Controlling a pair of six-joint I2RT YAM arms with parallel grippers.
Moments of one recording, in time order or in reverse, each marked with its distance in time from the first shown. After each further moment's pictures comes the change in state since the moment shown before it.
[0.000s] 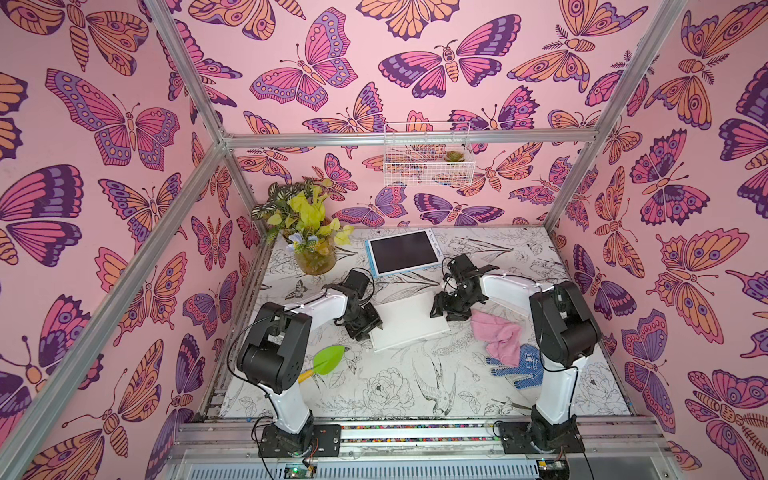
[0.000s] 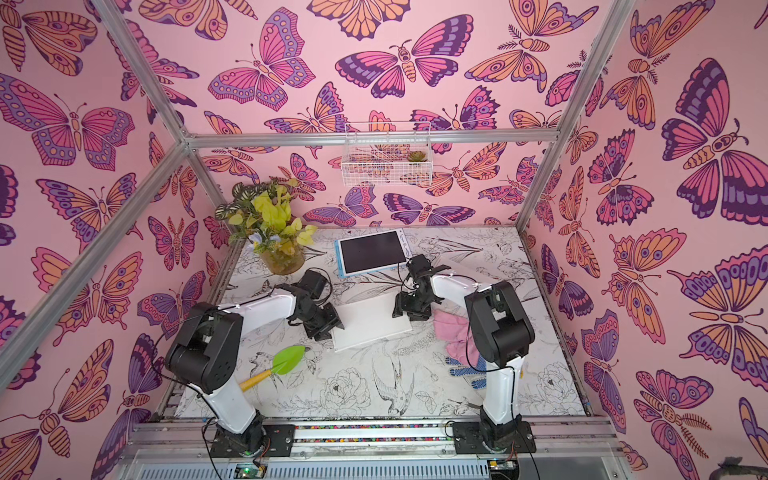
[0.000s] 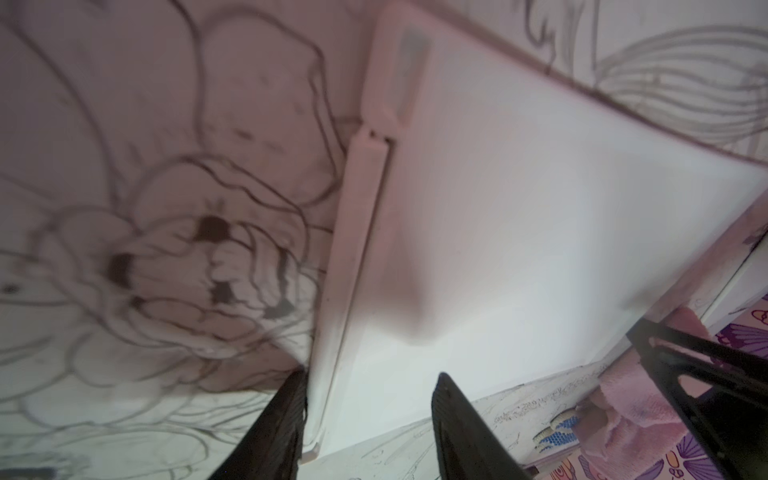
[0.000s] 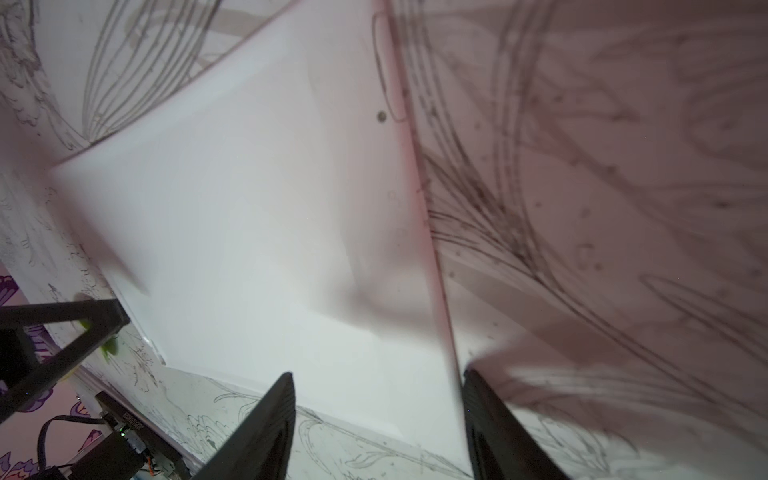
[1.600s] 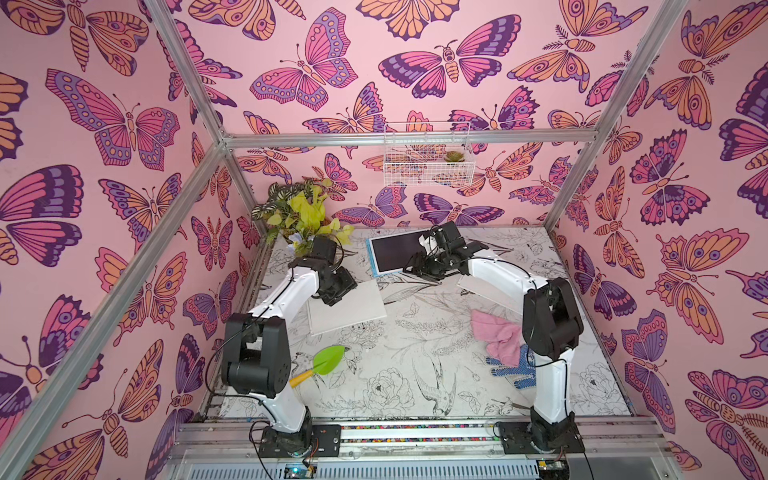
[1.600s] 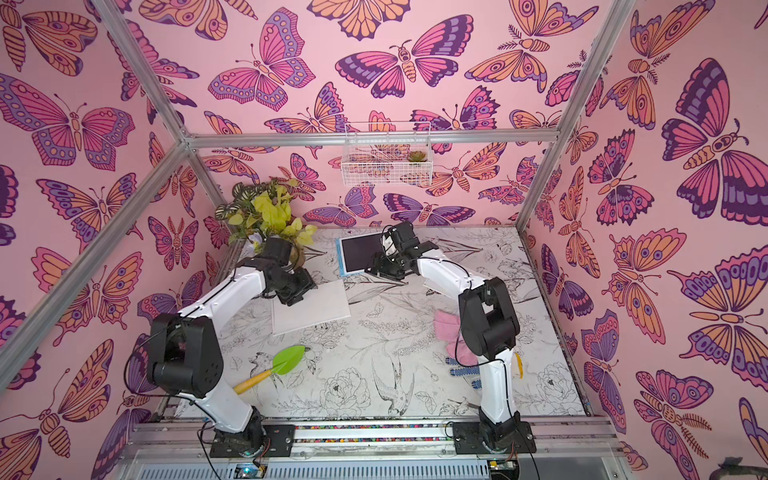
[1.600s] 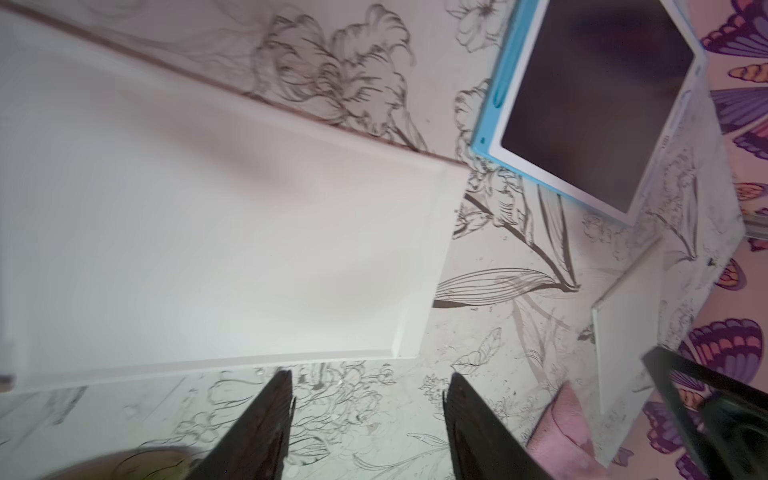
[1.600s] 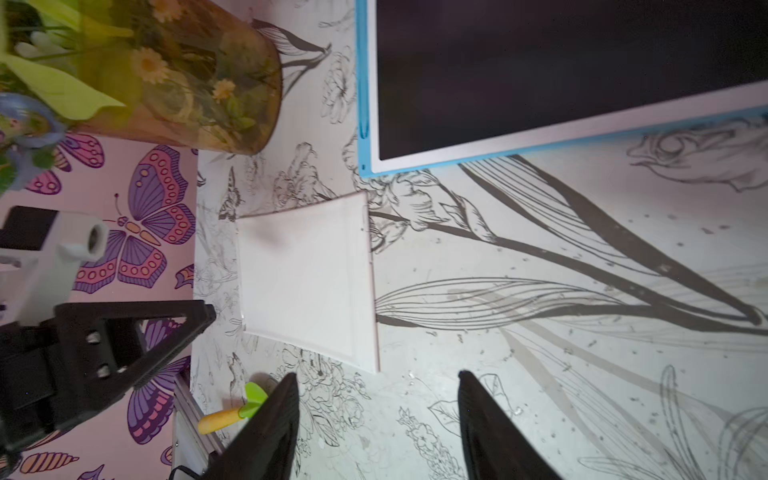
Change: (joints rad) left arm 0.156 -0.040 0.270 -0.086 -0.080 0.109; right arm 0.024 0.077 0.336 0.157 -0.034 0.101
